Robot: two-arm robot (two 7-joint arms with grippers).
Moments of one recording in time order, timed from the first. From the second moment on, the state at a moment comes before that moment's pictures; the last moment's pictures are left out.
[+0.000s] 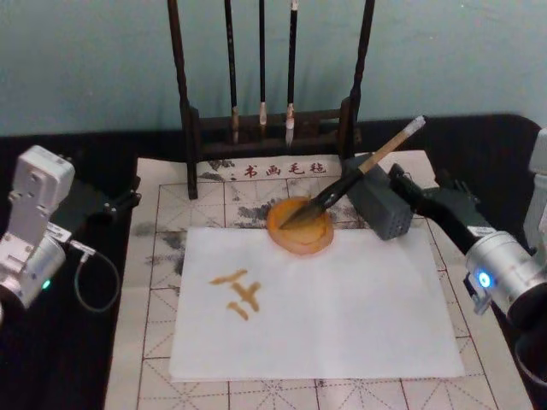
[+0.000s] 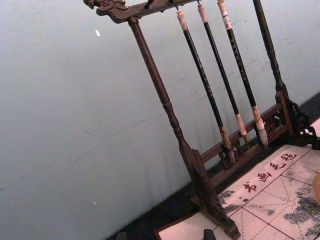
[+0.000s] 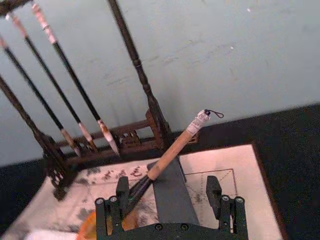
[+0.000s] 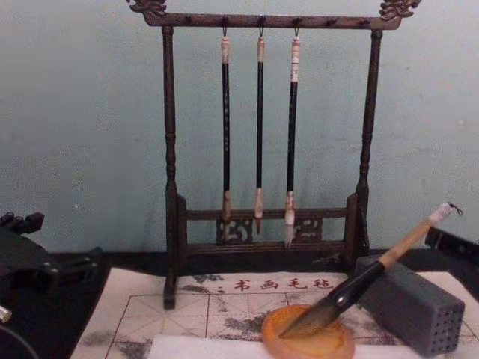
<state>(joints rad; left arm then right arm) -0.20 0.60 0.45 -1.41 -0.25 -0.12 0.03 0.08 0.49 -0.38 -1.61 0.84 0.01 -0.09</state>
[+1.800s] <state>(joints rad) -0.20 0.60 0.45 -1.41 -0.25 -0.12 0.03 0.09 0.51 -0.47 -1.55 0.51 -0.07 -0.07</state>
